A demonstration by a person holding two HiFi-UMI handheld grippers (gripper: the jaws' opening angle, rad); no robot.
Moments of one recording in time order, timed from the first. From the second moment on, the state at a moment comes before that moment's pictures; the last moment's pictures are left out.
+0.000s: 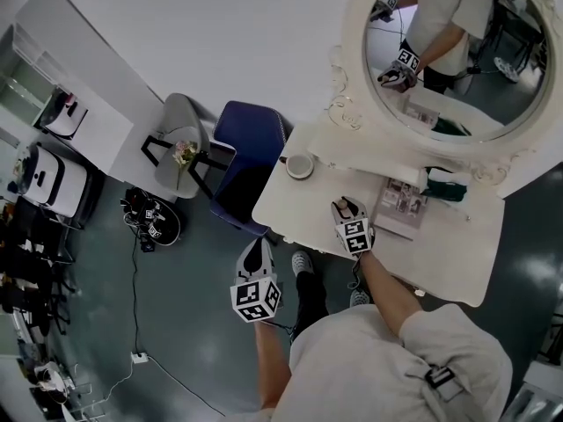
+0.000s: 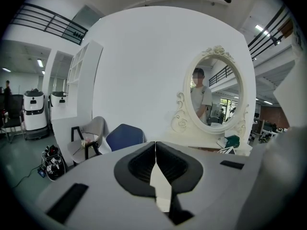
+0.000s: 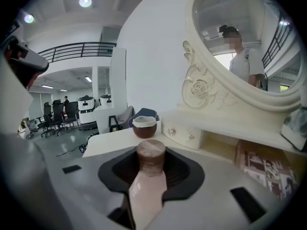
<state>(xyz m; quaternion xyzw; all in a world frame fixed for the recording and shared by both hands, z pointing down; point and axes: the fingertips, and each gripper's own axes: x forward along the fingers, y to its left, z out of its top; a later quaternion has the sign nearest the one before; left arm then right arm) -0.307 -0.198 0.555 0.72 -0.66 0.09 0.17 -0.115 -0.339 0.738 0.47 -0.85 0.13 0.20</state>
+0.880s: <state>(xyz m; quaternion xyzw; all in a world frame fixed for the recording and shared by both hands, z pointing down) -0.268 -0.215 0.554 0.75 -0.64 0.09 0.17 -0.051 -0.315 0.703 0.51 -0.82 0.17 0.18</state>
